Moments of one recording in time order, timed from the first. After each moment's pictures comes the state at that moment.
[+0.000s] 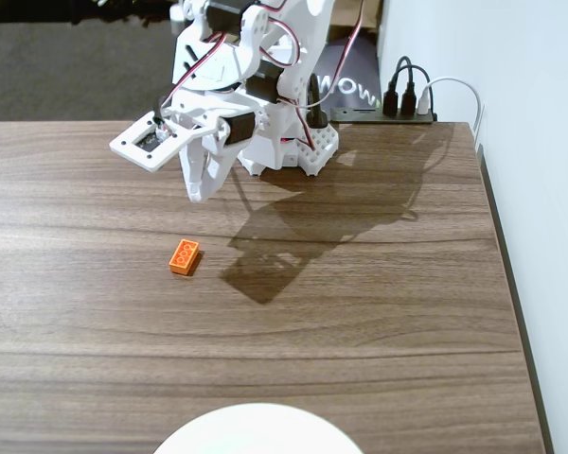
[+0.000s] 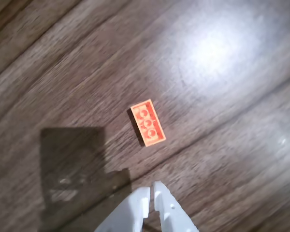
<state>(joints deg) 29.3 151.7 147.0 69.8 -82.5</state>
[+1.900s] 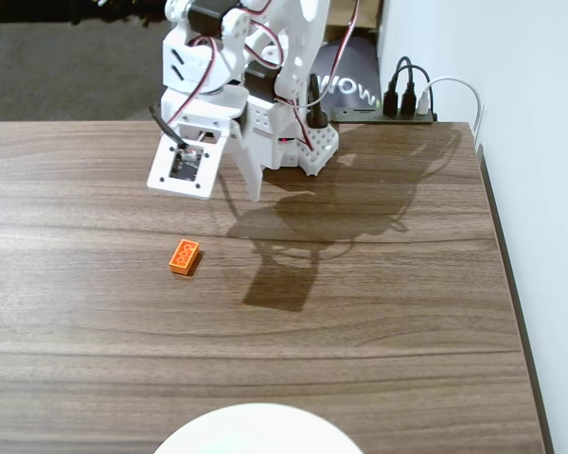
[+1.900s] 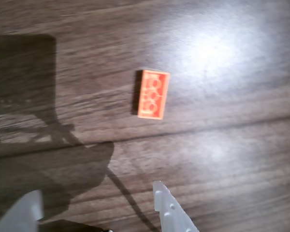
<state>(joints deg) 33.4 141.3 140.6 77.8 -112.9</state>
